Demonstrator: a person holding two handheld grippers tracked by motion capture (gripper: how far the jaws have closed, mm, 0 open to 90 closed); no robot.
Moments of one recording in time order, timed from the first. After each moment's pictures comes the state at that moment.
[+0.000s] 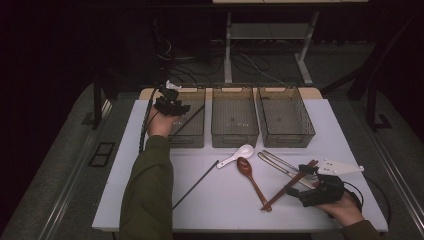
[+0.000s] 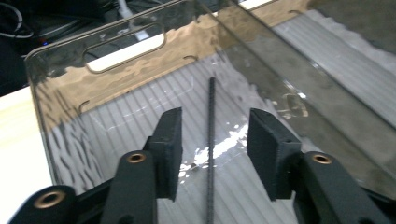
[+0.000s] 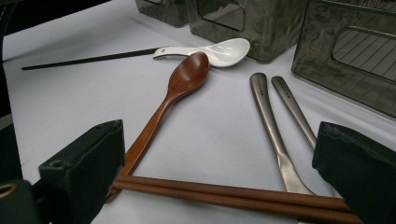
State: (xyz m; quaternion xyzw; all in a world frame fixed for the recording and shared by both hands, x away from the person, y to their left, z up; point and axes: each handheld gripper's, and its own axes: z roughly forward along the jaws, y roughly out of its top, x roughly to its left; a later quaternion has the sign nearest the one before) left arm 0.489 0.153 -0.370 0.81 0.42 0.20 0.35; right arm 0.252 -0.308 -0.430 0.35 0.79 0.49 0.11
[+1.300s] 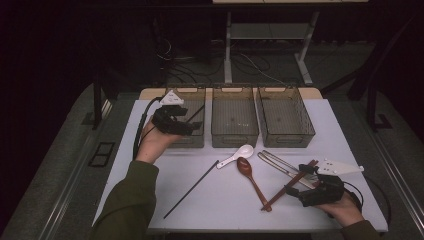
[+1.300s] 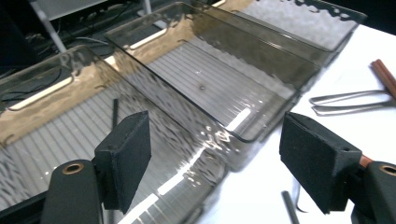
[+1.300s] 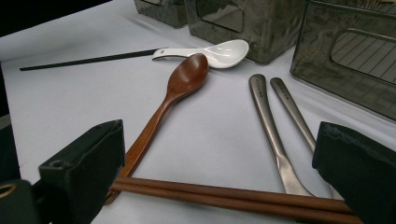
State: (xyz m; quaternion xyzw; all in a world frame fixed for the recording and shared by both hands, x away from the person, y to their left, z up) left arm 0.387 0.135 -0.330 0.83 0.31 0.16 0.43; right arm 0.252 -0.307 -0.430 0.35 0.79 0.49 0.11
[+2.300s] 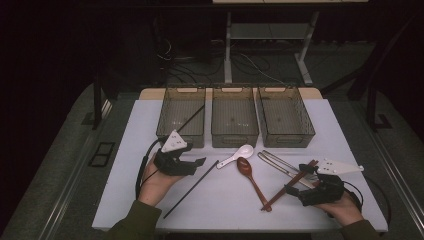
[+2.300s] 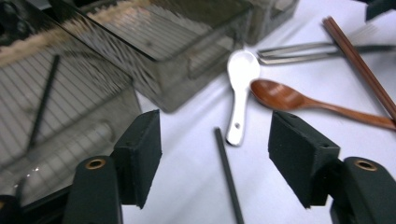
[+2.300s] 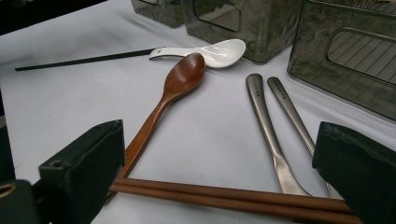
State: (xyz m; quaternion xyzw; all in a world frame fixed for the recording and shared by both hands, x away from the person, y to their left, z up) left arm 0.303 0.129 -0.381 0.83 0.30 0.15 0.44; right arm 0.253 -0.307 -0.430 0.35 0.79 0.49 0.11
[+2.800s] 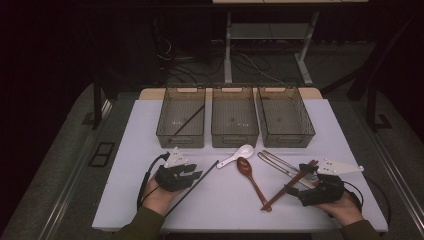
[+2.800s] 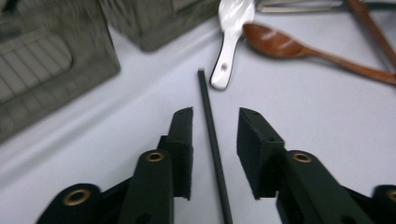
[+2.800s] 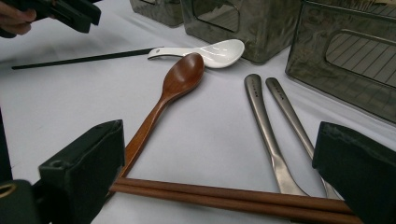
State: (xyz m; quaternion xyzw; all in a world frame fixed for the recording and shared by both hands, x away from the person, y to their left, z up) left arm 0.284 0.131 -0.419 0.84 0.34 0.12 0.40; right arm 0.252 -0.307 -0.429 0.35 0.79 0.49 0.12
